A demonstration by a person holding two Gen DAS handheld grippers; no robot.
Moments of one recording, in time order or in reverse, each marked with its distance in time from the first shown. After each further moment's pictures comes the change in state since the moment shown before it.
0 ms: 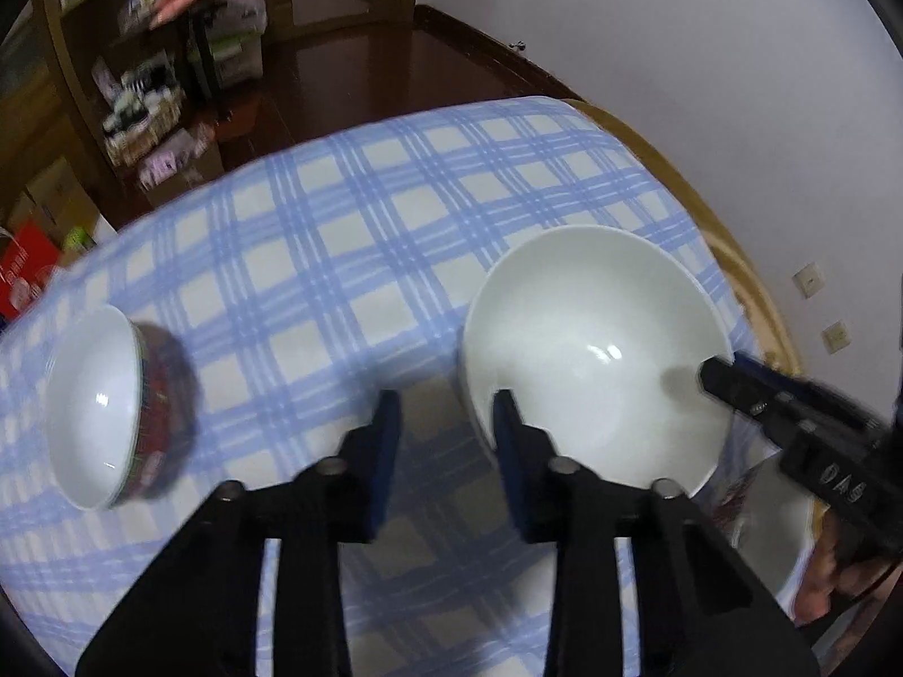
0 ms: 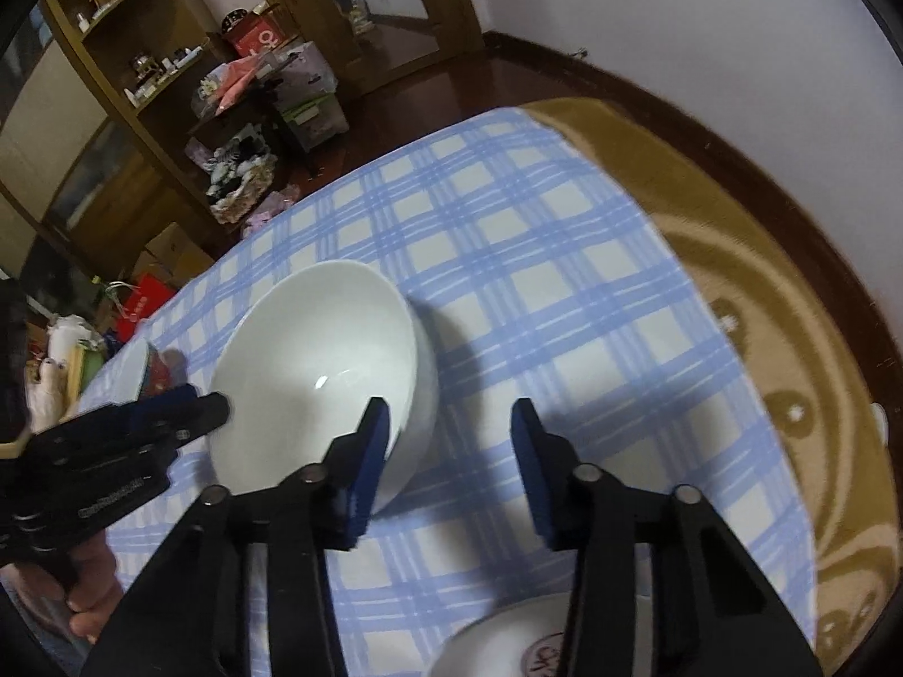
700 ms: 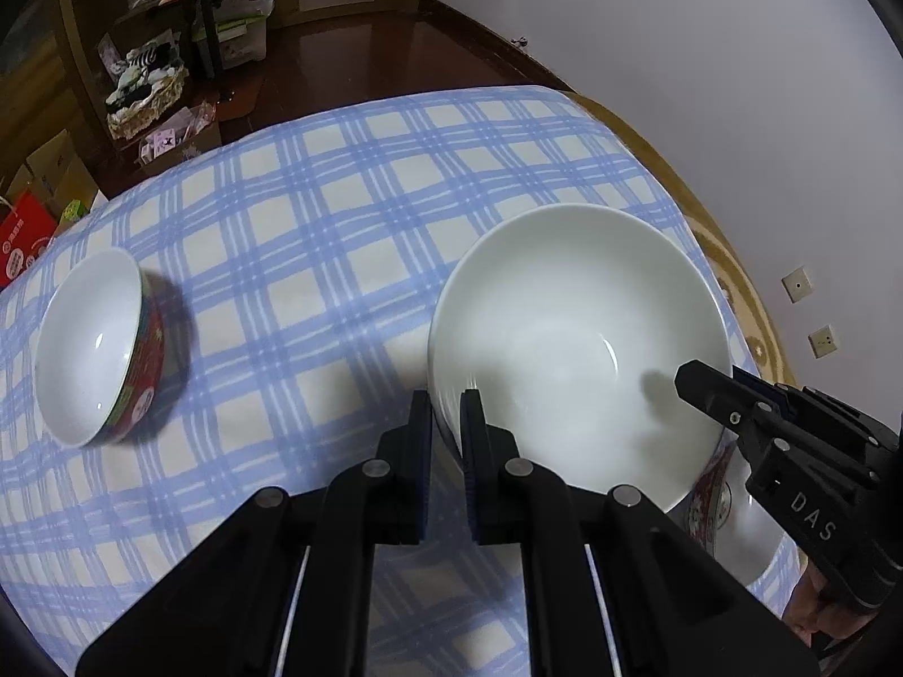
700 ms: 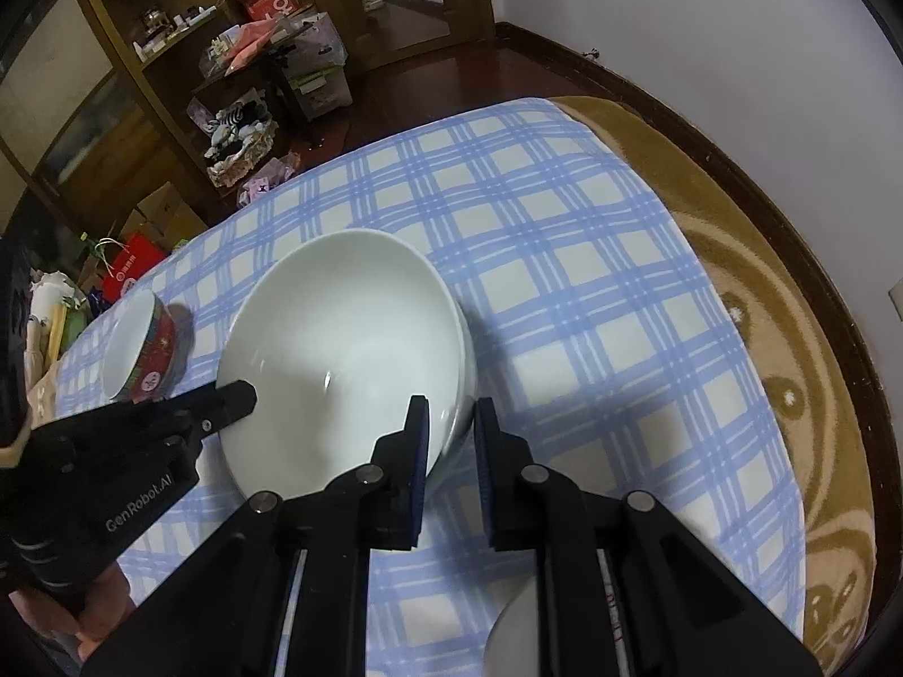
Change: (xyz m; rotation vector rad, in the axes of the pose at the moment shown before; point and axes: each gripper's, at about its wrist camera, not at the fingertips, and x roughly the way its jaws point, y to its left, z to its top) left arm -0.016 0.001 -0.024 -0.026 0.011 0.004; right arm -0.014 0.042 -0.017 -0.081 0.034 -0.098
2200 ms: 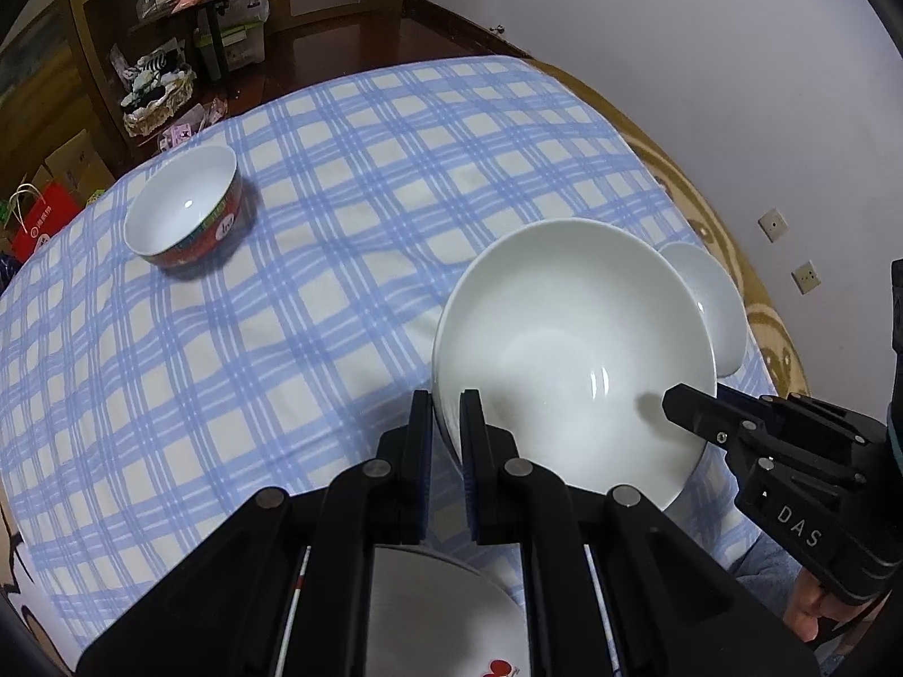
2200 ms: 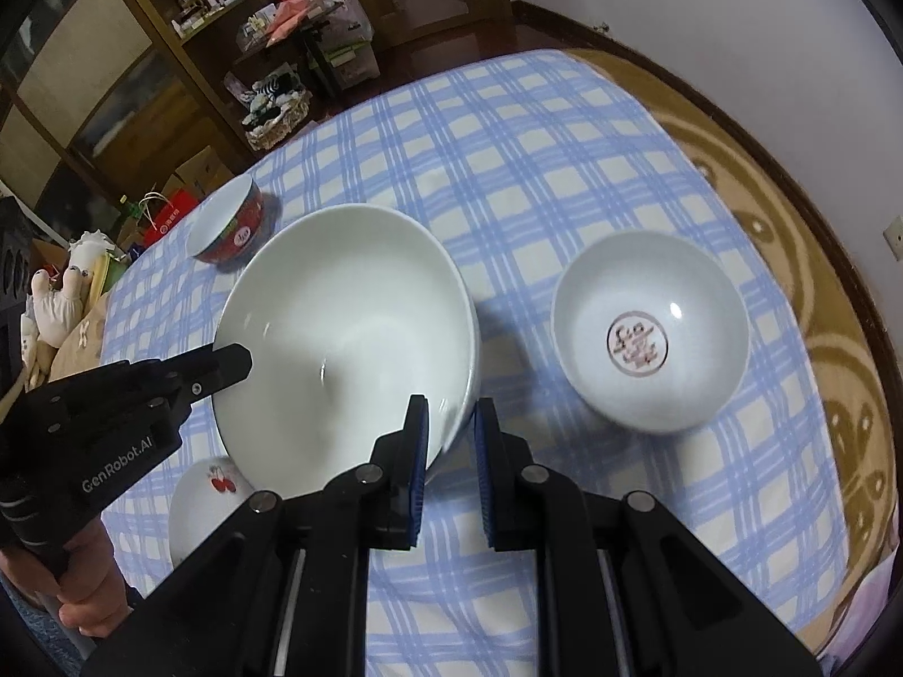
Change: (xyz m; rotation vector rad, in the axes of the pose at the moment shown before) left arm -0.090 -0.011 -0.116 0.071 0.018 0.017; right arm -0.075 0.020 -0.125 0.012 0.065 0.068
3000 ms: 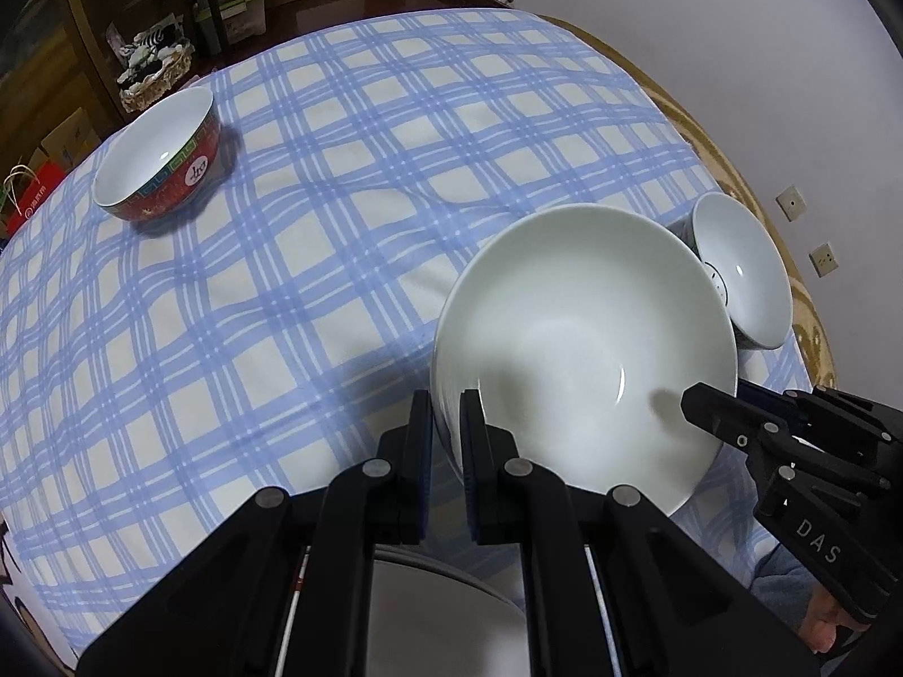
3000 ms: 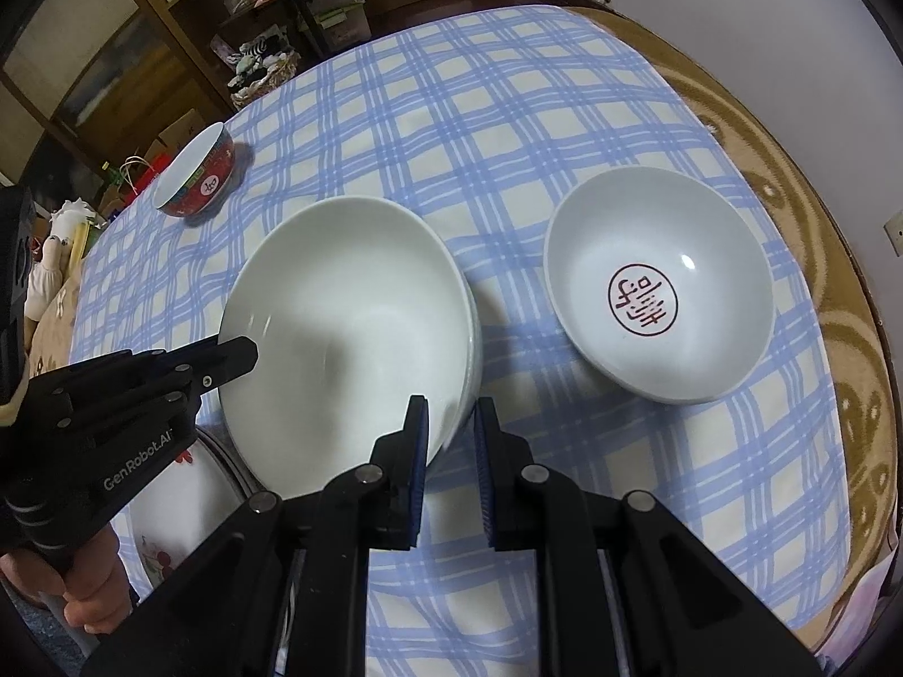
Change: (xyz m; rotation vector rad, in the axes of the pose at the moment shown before) left arm 0.042 -0.001 -0.014 -0.005 0.065 0.024; right arm 0.030 -0.005 -0.010 -0.025 0.074 -0.047
